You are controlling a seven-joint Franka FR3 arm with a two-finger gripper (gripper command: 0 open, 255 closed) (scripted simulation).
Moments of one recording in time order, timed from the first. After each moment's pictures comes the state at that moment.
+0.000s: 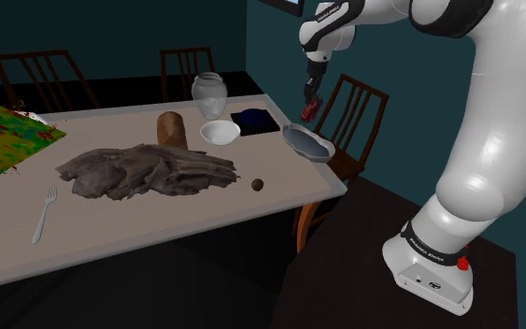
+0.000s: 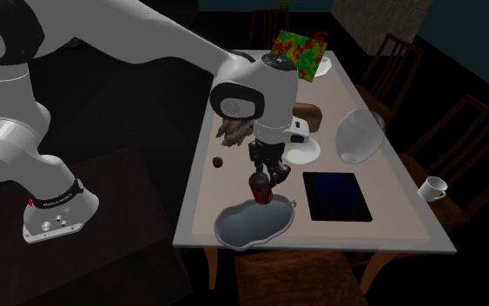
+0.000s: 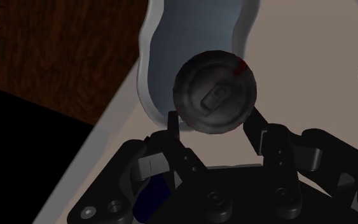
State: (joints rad) arm -0.31 0.40 -0.22 -1.74 0.09 2.12 -0.74
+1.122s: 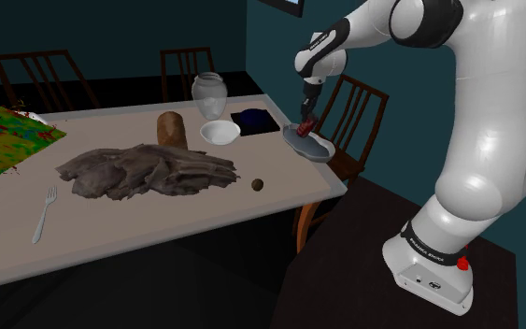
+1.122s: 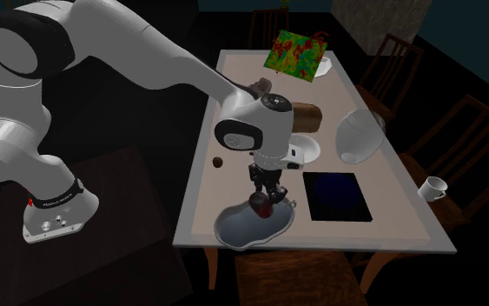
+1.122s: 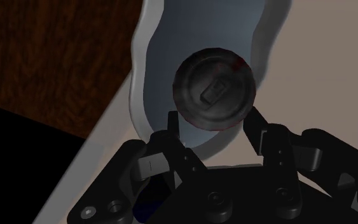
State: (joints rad) arm -0.33 0.53 -0.21 -1.79 0.13 2.29 -0.77
